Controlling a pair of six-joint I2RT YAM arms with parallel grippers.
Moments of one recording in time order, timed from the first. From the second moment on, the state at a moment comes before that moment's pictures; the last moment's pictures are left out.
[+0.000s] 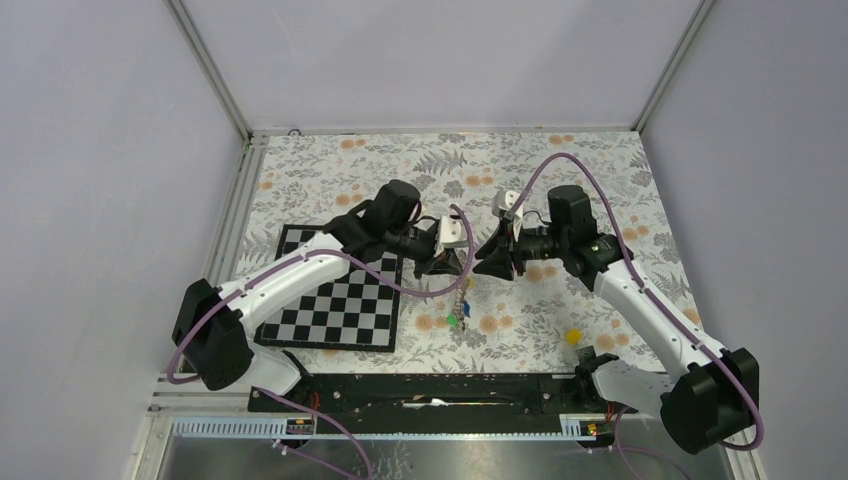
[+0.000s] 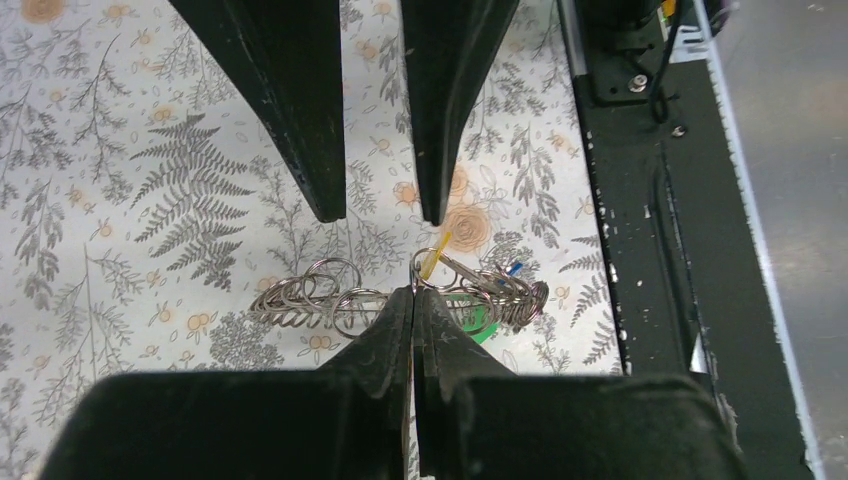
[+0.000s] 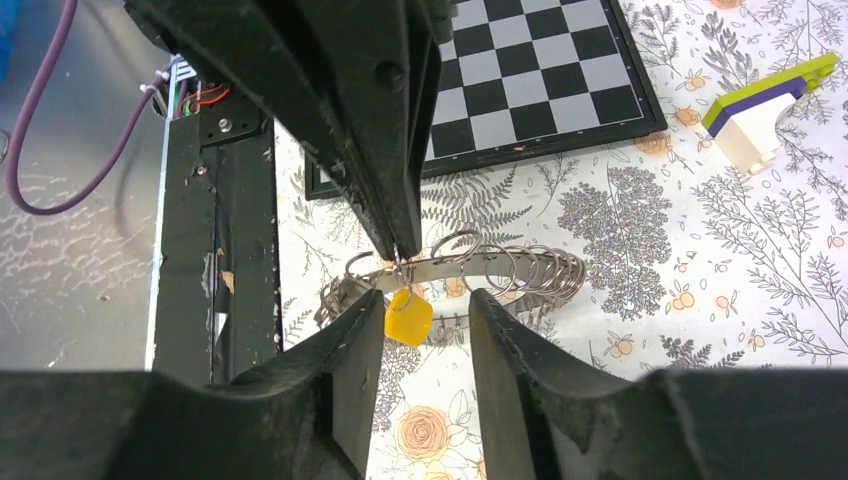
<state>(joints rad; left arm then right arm) -0.78 1.43 1.15 -0.40 0.75 0.51 0.39 1.13 0.87 -0.35 -0.99 -0.34</state>
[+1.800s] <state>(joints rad) -0.73 1.45 1.15 -0.22 0.94 0.36 0.48 1.17 1.05 -0.66 -0.85 -0.45</state>
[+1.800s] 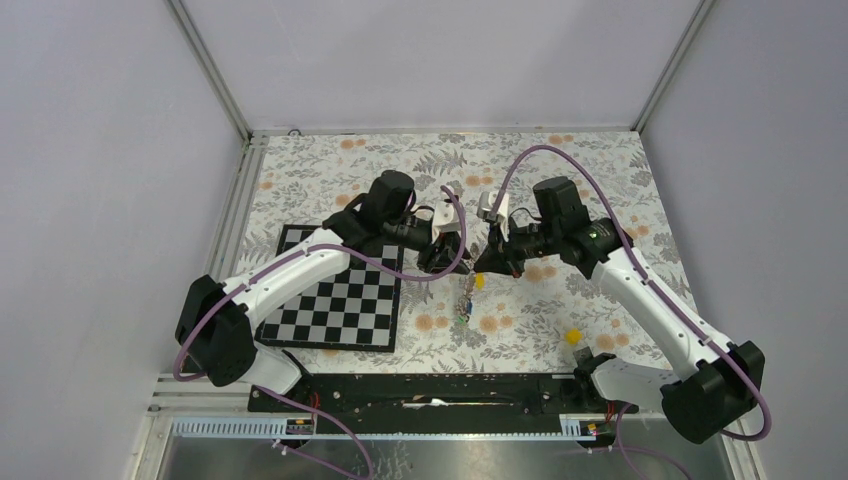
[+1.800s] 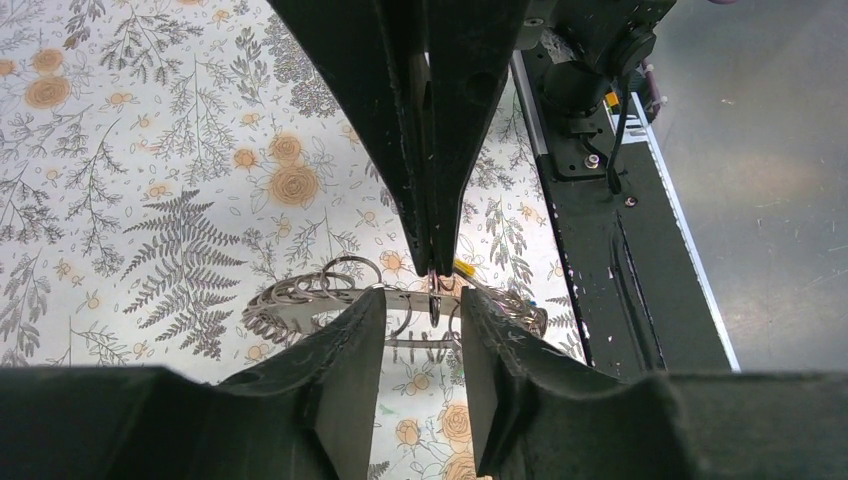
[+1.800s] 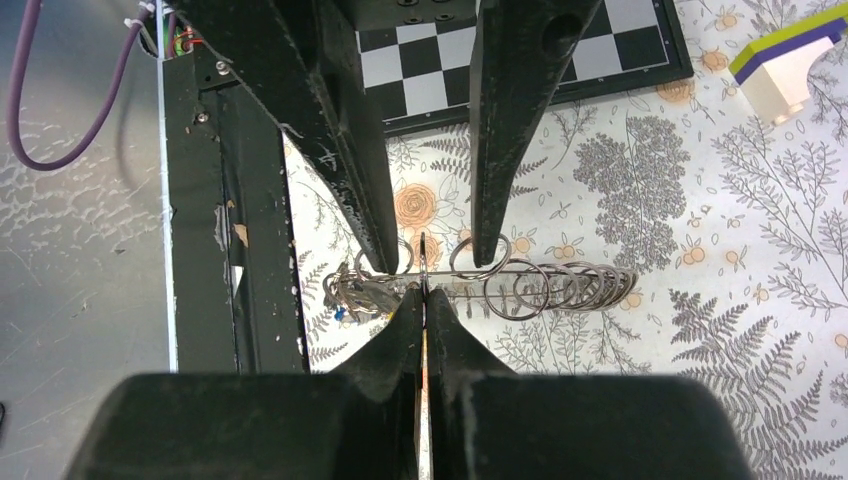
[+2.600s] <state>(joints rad) -0.73 1.47 1.15 -0.21 0.98 0.40 0.49 1.19 1.08 -0.73 -0.82 -0.45</state>
